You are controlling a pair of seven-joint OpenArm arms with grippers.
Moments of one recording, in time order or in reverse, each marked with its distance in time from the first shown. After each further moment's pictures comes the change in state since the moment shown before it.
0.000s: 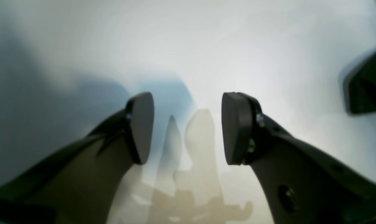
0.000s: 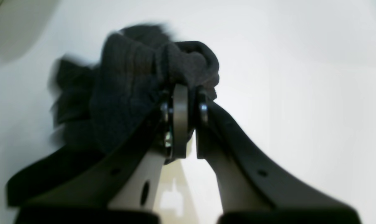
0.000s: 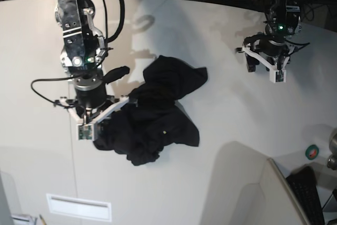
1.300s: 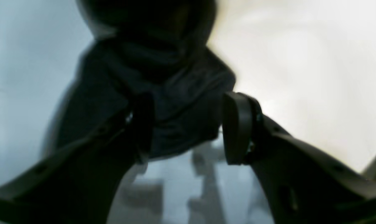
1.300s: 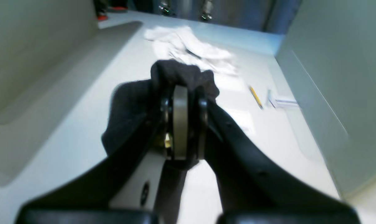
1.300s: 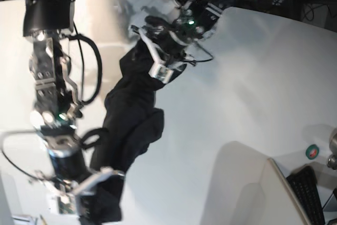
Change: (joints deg) left arm -7.7 8.2 35.2 3.4 4.8 -0.3 0.2; right arm 19.1 4.6 -0.7 2.0 -0.5 6.3 4.4
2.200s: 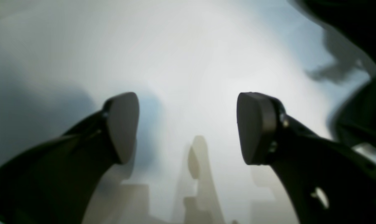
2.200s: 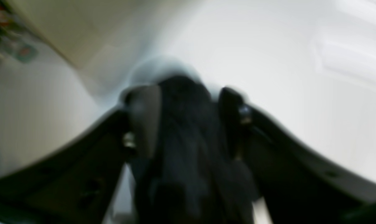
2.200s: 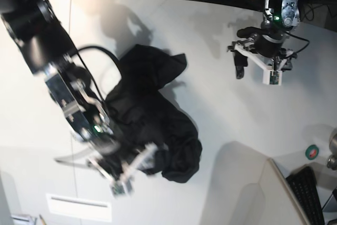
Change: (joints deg) left arm 12.5 -6.3 -33.1 9.6 0.6 0.2 -0.2; right arm 7.5 8.4 -24.3 -15.6 29.7 -8.3 -6.2
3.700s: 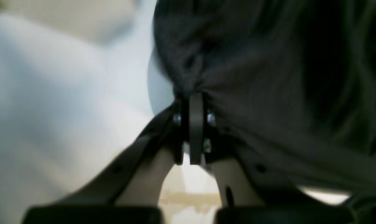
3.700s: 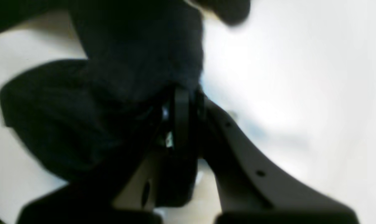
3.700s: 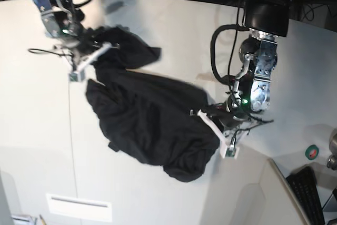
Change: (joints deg) left arm -32.5 5.1 13.2 -13.5 0.0 0.5 21.4; right arm -35.0 3.7 18.2 2.2 -0.2 2.0 -1.5
